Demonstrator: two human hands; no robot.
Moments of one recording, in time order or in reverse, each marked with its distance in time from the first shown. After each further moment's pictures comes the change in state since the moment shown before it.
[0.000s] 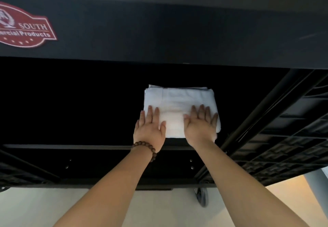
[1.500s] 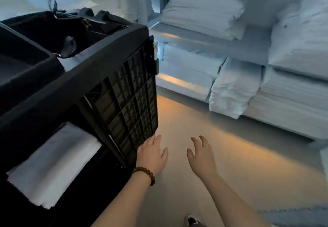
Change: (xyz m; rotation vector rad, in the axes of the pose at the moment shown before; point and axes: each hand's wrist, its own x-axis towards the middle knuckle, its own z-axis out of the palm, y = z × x) left_hand -0.211 0.205 -0.045 -0.003 -0.461 1.050; right_hand -0.376 0.133 -0.089 0.478 0.242 1.118
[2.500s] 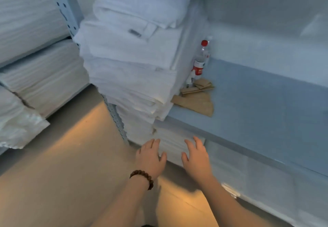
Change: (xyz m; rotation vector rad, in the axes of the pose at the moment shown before) left_hand -0.385 0.144 0.148 0.187 -0.669 1.391; right_hand -0.559 0.085 0.031 0.183 0.681 1.308
